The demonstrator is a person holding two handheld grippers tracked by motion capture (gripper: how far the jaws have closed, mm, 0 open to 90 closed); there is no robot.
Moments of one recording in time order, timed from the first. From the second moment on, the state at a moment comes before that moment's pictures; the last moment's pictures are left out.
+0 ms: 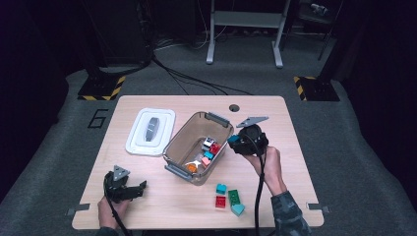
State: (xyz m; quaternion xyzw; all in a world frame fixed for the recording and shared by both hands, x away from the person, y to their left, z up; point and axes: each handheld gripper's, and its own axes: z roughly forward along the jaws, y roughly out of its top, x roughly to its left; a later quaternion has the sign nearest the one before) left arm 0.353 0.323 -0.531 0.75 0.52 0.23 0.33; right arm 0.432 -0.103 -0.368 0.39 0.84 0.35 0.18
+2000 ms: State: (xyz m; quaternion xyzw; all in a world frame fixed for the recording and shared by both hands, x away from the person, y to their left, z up) left arm 0.353 0.323 -0.531 0.75 0.52 0.23 0.33; right arm 0.429 -0.044 -0.377 0.32 0.88 0.34 0.09
